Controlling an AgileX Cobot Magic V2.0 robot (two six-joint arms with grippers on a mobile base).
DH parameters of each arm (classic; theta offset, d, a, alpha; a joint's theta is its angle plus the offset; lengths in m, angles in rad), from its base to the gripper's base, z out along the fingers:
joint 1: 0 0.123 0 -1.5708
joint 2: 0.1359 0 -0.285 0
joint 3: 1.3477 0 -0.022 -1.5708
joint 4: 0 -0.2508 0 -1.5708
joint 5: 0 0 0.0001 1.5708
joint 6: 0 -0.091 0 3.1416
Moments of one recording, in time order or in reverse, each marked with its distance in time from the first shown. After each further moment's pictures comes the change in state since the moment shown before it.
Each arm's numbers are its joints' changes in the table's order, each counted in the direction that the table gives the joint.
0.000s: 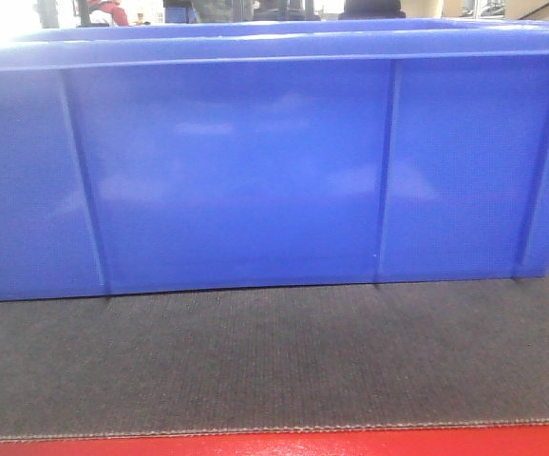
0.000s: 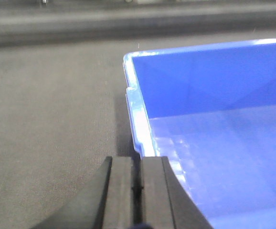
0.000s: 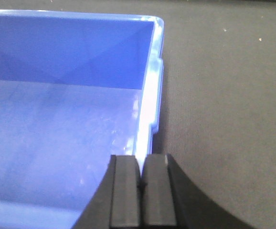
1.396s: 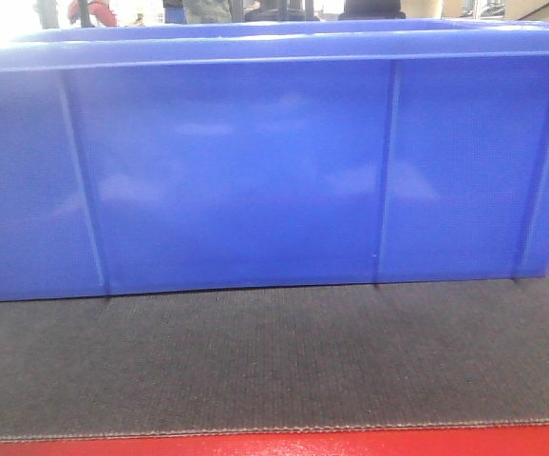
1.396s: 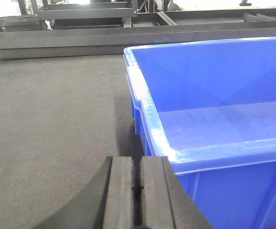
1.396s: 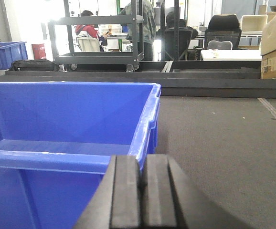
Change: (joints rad) left arm 0.000 -0.369 0.338 0.002 0.094 0.000; right arm 0.000 -0.742 0.594 0.002 0.323 0.004
